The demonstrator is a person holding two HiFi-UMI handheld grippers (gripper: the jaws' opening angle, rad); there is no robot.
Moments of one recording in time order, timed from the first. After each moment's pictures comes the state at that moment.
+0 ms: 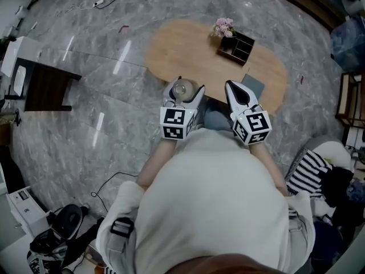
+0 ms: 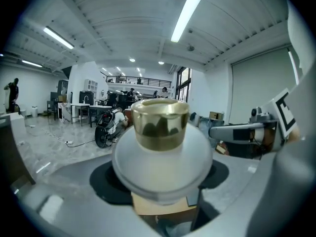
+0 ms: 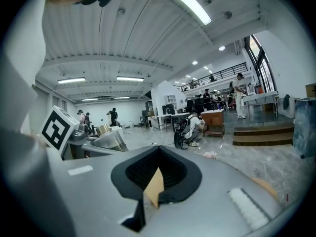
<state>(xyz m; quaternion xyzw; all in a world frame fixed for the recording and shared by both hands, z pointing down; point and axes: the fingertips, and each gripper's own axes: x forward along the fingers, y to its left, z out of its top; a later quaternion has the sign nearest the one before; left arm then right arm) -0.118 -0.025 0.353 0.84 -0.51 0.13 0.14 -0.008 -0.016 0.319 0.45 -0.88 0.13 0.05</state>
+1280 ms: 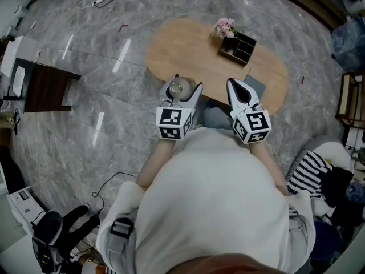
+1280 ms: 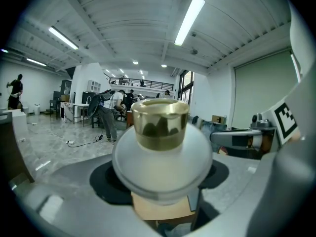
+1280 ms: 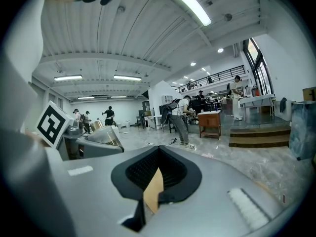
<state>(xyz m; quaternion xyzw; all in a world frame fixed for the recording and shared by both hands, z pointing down) -0.135 -0.042 0.343 0.84 -0.52 0.11 0.14 -0.011 -0.037 0.319 0.47 -0.87 0.12 0.06</state>
